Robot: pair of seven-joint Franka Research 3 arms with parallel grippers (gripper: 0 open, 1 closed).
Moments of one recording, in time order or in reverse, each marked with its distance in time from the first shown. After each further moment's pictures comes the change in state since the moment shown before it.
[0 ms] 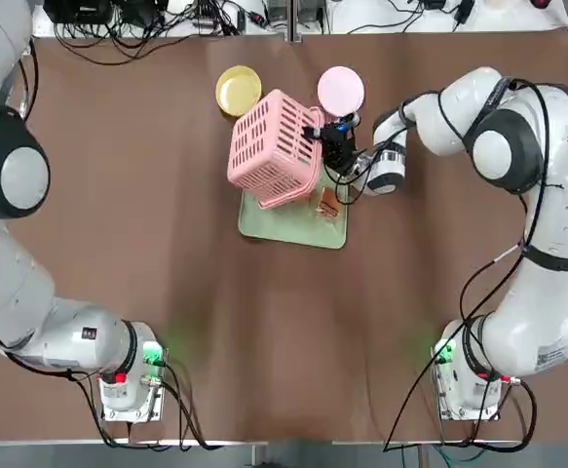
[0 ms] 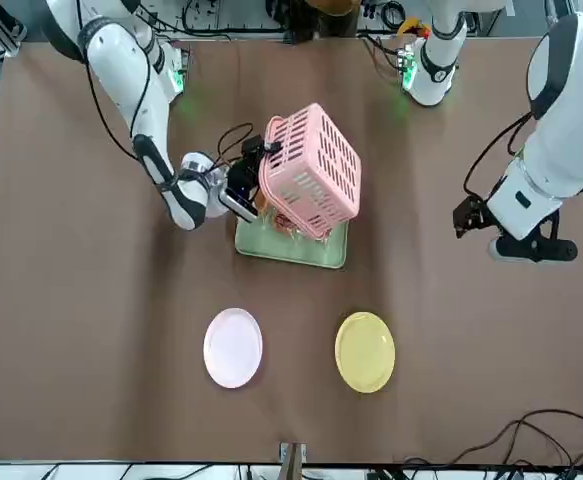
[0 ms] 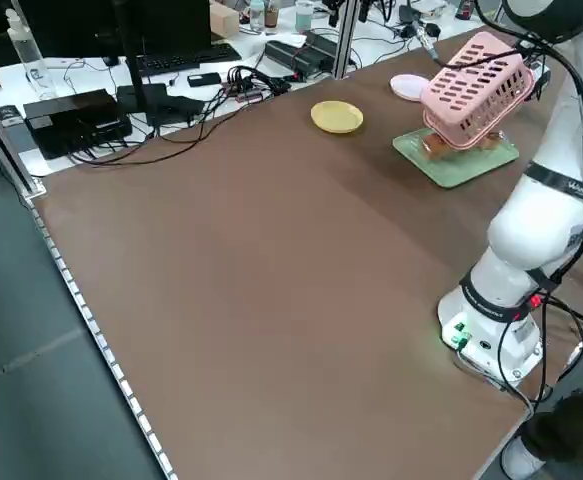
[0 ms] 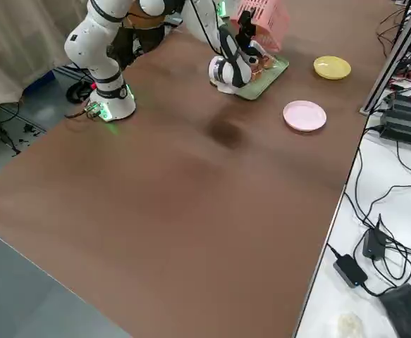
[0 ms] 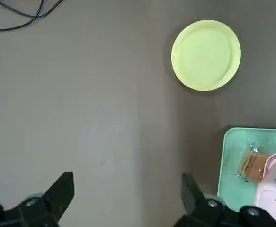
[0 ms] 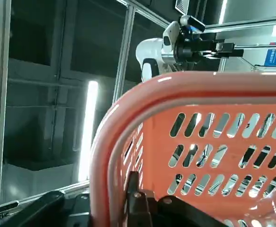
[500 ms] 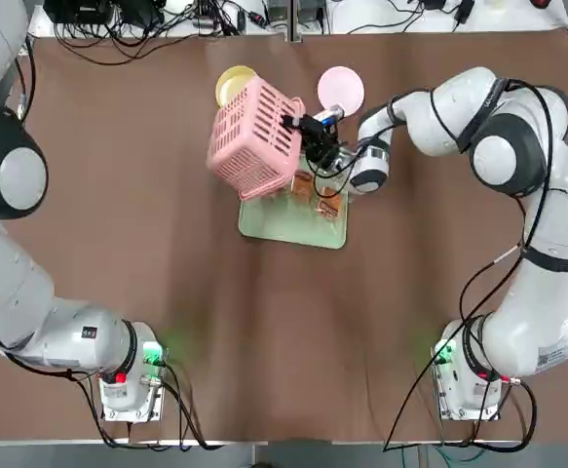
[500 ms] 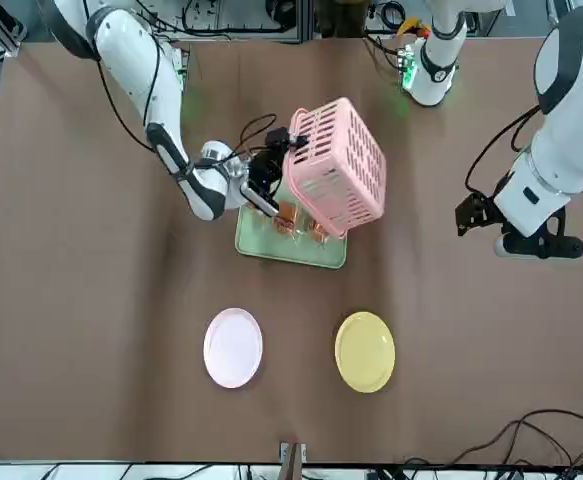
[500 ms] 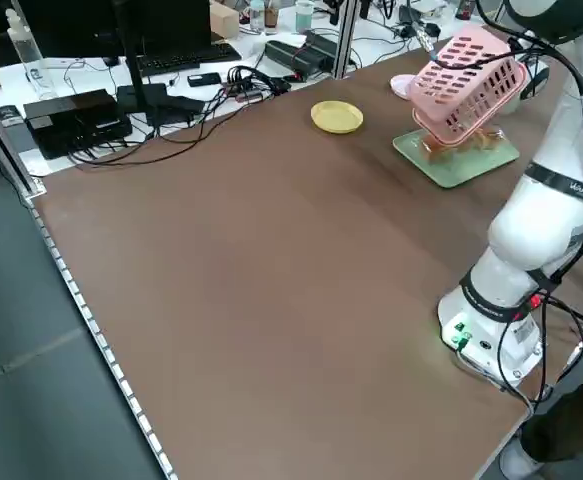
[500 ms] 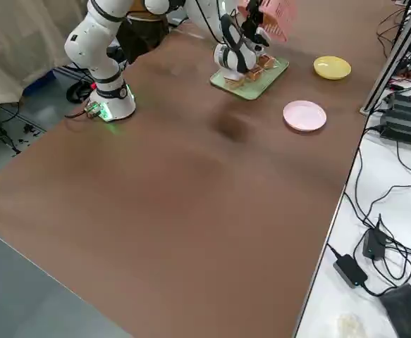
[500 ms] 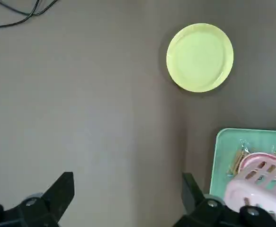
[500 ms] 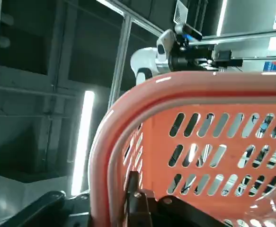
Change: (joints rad) left arm 0.014 -0.006 0.001 0.000 -0.036 0.000 0.000; right arm 0.010 0.001 0.056 0.039 0.077 0.065 0.006
